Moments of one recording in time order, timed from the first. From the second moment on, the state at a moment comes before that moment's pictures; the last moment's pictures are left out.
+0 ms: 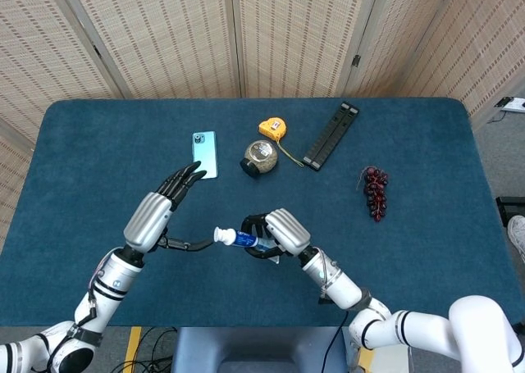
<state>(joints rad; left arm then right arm) -0.60 -1.30 -0.24 -1.87 1.44 1.20 -0.12 0.77 -1.77 0.15 -1.30 -1.54 1.12 0.47</state>
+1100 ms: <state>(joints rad) -0.67 -1.37 -0.19 -1.79 1.53 1.16 -0.08 0.84 -1.85 0.24 -1.39 -1.47 1.07 0.39</state>
